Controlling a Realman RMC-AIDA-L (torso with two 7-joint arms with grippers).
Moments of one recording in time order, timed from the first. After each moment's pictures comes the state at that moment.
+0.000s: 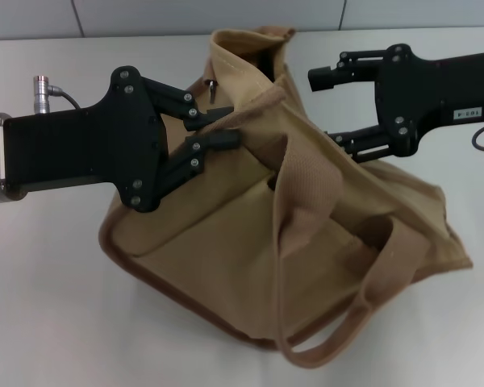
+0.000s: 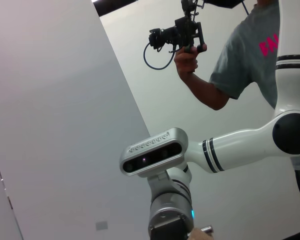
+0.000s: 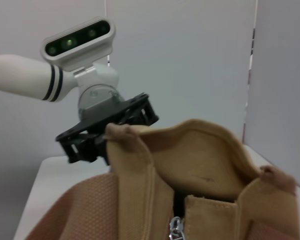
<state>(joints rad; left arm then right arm) -0.51 -2.08 0.88 0.74 1.56 1.94 -0.84 0.57 2.08 -0.89 -1.14 -1.88 -1.76 1.57</state>
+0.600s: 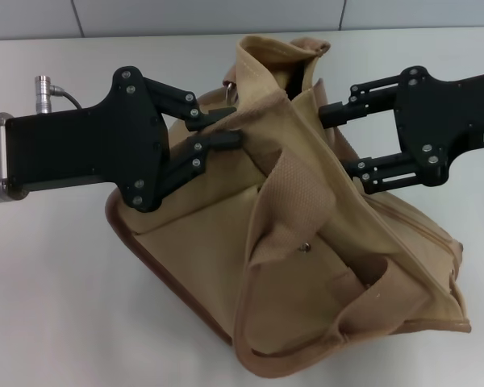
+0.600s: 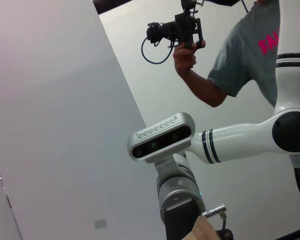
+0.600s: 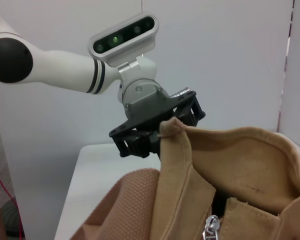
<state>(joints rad) -0.51 -2.07 0.89 0.74 1.56 1.93 -0.84 0.55 2.07 -0.89 -1.23 -1.88 -1.89 1.64</state>
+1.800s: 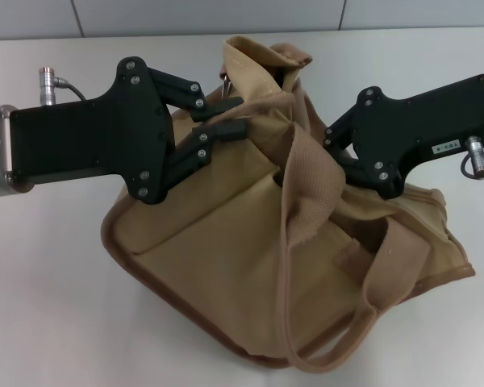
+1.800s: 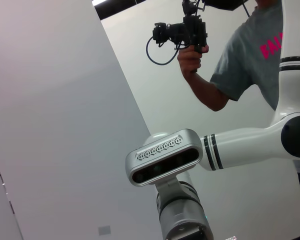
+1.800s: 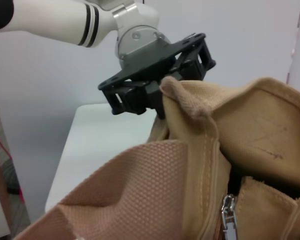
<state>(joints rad) -0.51 -2.08 0.90 0.74 1.53 1.92 -0.84 0.58 2.08 -1.03 -1.24 -1.97 -1.78 1.66</state>
